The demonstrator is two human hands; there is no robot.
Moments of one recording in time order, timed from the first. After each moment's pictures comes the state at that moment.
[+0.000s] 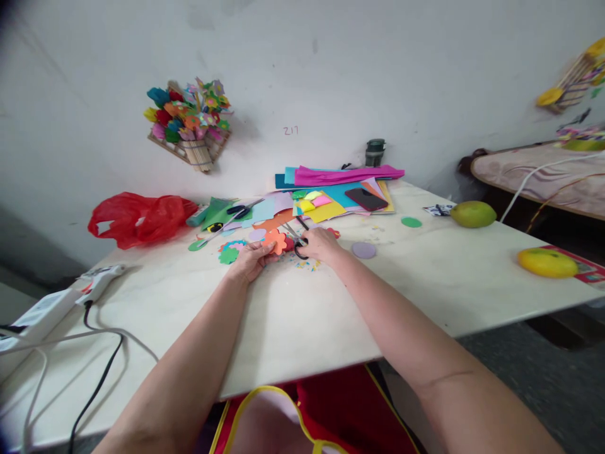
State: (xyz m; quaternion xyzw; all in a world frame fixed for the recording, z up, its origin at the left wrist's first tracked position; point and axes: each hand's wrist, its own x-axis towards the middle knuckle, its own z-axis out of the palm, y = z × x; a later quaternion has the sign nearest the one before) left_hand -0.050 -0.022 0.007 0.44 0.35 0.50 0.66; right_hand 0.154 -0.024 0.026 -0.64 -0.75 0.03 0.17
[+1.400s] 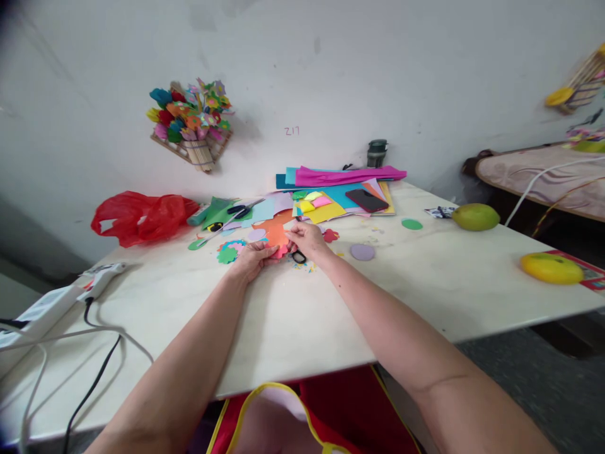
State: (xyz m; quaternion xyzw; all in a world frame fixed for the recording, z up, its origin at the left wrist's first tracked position) left_hand -0.046 -0.020 0.005 0.47 0.38 0.48 0.64; right_hand 0.130 -0.027 0.028 -0.48 -0.60 0.40 0.49
